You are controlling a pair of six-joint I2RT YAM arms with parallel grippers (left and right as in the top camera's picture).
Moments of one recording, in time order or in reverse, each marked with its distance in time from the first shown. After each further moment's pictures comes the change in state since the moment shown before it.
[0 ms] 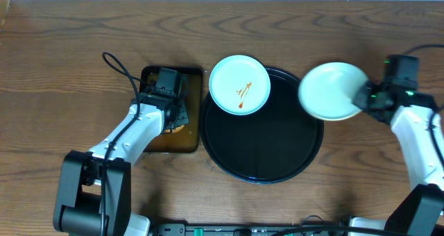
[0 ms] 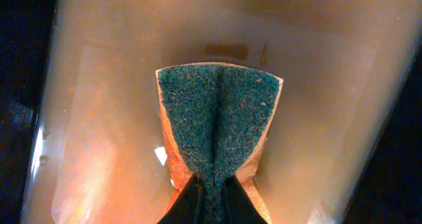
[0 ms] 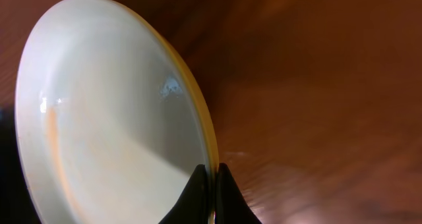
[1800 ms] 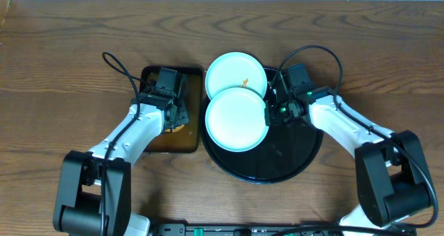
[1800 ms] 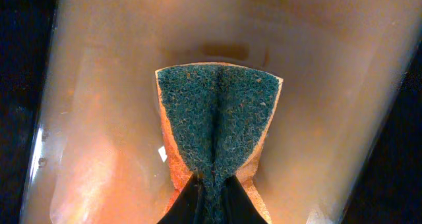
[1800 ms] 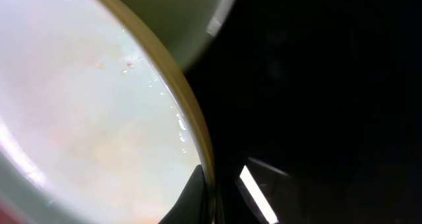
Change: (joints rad) left arm 0.000 0.000 0.000 0.006 0.000 0.000; right arm 0.587 0.262 -0.018 0.166 -0.380 -0.121
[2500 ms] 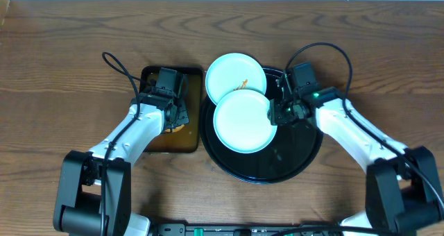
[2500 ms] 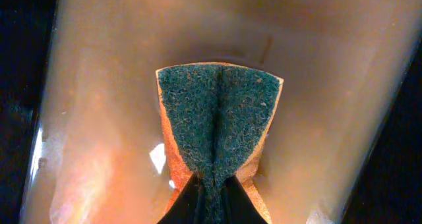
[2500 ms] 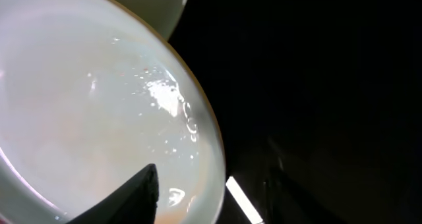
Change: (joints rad) left arm 0.000 0.000 0.000 0.000 0.000 0.000; right arm 0.001 -0.076 -0.002 -0.082 0.136 0.030
